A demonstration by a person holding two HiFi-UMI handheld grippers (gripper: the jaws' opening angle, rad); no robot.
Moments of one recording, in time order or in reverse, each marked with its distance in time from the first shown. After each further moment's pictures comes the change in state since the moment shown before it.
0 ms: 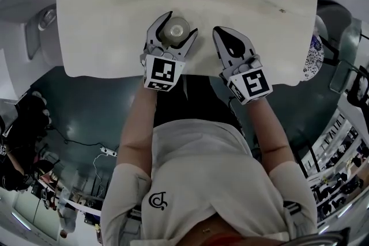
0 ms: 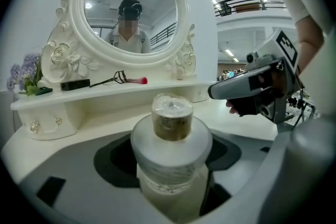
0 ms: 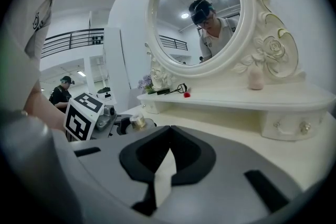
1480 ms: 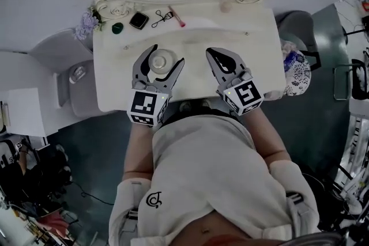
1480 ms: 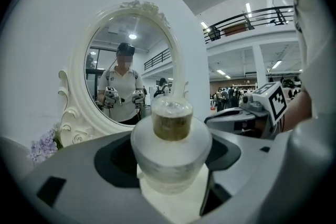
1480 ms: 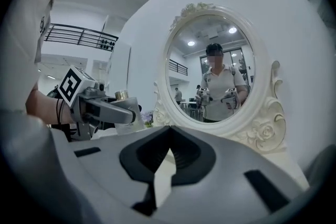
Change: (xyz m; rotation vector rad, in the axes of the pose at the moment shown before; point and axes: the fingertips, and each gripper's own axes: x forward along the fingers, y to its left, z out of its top) left arm -0.147 0.008 0.192 0.052 -0.249 -0.040; right arm -0.071 0.051 0.149 -0.173 -0.258 -0.102
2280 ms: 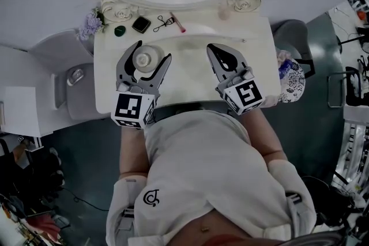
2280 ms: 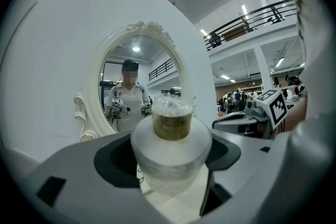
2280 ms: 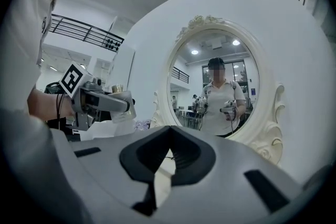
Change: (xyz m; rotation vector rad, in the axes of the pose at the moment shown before) left arm -0.036 0.033 0.058 0.047 -0.115 0.080; right arm 0.002 -0.001 0.051 -0.093 -0.086 -0.021
